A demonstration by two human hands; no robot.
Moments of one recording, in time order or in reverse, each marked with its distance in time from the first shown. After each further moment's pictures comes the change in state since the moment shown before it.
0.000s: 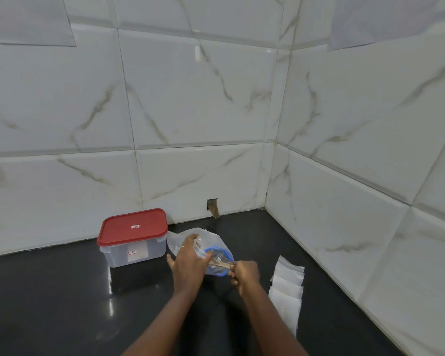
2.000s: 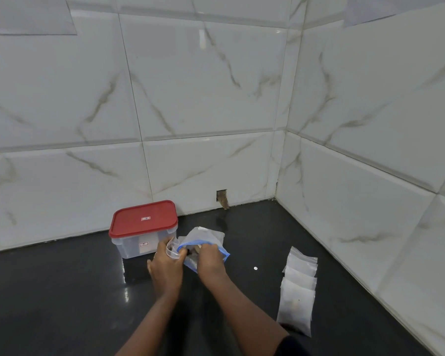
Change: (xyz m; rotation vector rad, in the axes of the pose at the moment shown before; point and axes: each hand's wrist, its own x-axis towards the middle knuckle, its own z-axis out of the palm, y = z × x) left_hand -0.003 -0.043 -0.039 -0.197 0.231 -0.150; right_hand -0.040 -0.008 0.082 -0.890 -0.141 -0.562
